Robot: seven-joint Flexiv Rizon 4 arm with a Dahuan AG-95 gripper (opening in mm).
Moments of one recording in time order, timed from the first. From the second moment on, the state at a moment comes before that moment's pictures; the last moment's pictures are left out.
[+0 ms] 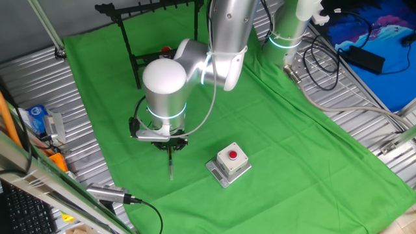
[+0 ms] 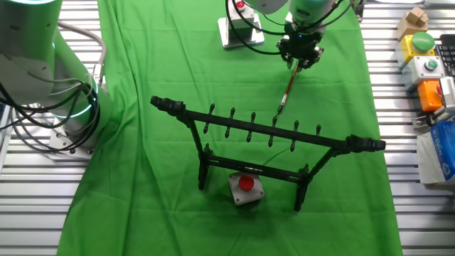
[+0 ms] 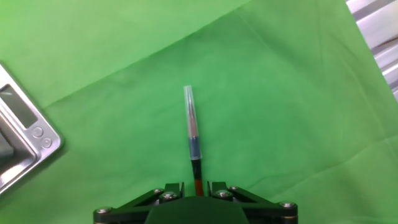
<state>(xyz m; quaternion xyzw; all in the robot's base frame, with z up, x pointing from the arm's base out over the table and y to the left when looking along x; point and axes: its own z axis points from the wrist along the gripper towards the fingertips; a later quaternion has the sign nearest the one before) 0.552 0.160 0.019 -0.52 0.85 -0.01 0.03</state>
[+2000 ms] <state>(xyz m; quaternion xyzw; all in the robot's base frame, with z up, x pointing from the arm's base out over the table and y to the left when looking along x) 0.560 0.162 0.011 -0.51 0.86 -0.02 0.03</state>
